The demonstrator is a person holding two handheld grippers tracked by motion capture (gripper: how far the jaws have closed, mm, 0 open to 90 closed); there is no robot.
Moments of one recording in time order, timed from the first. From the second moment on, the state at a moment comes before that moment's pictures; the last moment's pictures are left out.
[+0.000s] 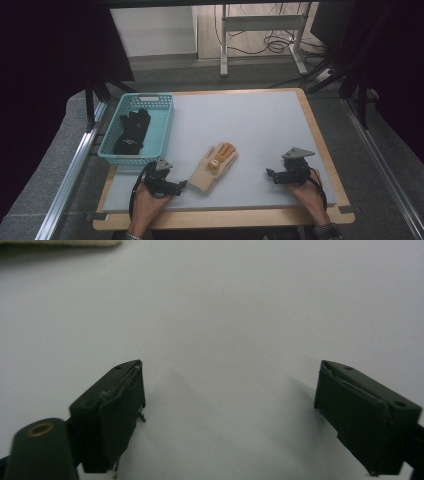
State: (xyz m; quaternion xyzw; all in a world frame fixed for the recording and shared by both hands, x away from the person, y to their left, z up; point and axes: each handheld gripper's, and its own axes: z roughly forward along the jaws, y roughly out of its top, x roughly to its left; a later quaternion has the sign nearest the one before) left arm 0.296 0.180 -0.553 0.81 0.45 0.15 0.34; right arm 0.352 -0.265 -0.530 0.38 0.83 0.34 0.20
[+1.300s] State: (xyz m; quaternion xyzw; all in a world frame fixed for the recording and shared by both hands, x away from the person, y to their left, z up) left arm 0.334 0.088 -0.514 0.85 0.38 0.07 0.35; right arm 0.353 -0.266 -0.532 0.39 0.83 0.34 0.19
